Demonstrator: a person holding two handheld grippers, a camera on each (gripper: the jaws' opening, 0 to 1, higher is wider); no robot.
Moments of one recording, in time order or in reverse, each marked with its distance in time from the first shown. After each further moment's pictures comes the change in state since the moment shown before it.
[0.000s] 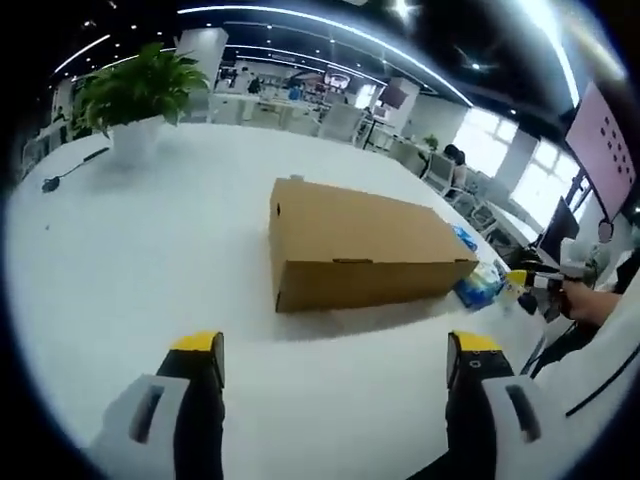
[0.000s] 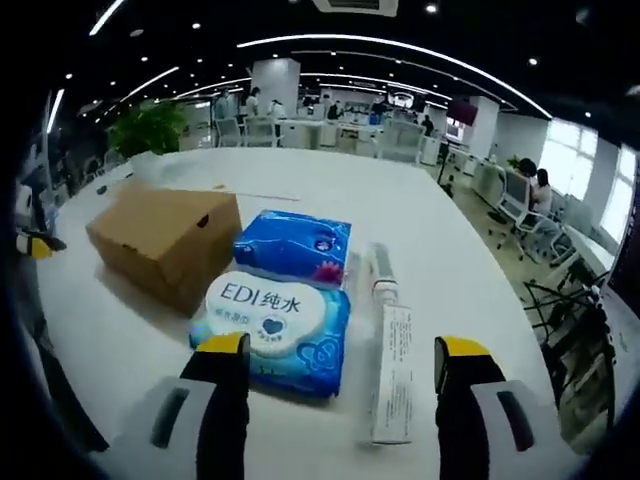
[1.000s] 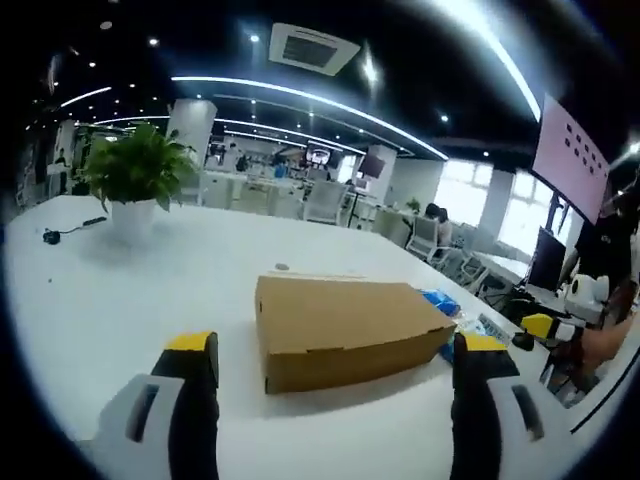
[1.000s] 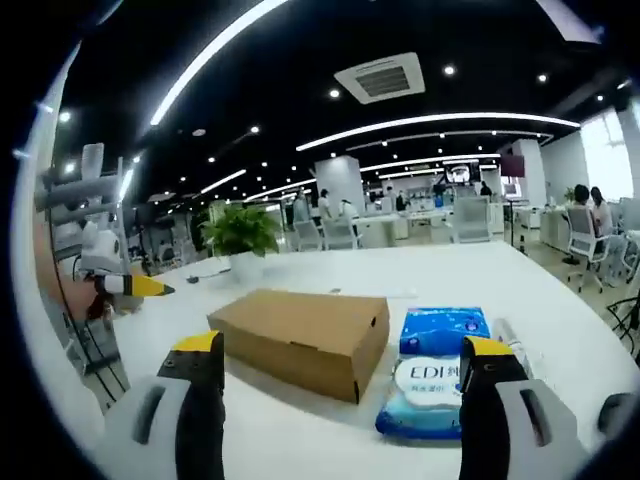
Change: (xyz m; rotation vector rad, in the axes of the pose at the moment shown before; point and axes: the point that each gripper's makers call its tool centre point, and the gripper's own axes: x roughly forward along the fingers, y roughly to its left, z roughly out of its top) left arm -0.034 -0.027 0.072 0.101 -0.387 -0.051; right arm -0.083 0.143 0.072 0.095 -0.515 0.338
